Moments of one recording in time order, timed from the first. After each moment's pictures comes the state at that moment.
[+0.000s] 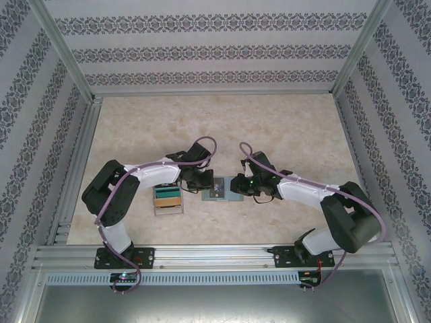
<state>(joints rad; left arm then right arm) -0.65 1.78 1.03 -0.40 0.31 -0.74 0.56 1.46 0.63 -0.14 -0.38 0.74</state>
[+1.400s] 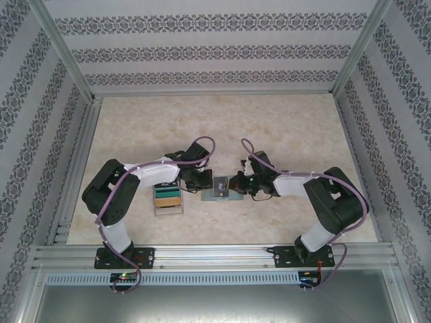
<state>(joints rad) -0.63 1.78 1.03 -0.41 0.32 -0.74 0.48 1.60 0.59 0.09 -0.56 0.85</state>
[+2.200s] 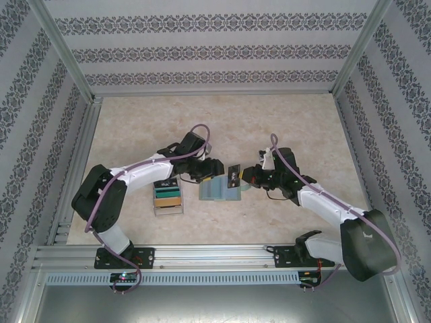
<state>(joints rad) -0.61 1.68 1.07 -0.30 0.47 -0.86 0.36 1.19 0.52 -0.02 -0.62 0.81</state>
